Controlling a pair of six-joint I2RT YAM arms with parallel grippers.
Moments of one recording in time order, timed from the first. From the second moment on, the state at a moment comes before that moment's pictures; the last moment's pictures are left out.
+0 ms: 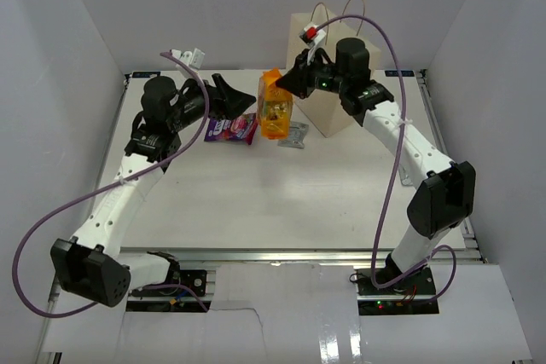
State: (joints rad) left arm -0.31 1.25 1.21 -0.03 0.53 -0.51; right arm 0.49 1.69 1.61 -0.10 -0.62 0.07
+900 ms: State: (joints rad) left arm -0.28 1.20 1.05 0.00 0.41 -0.50; right arm 0.16 1.86 2.26 0.16 -0.52 -0.12
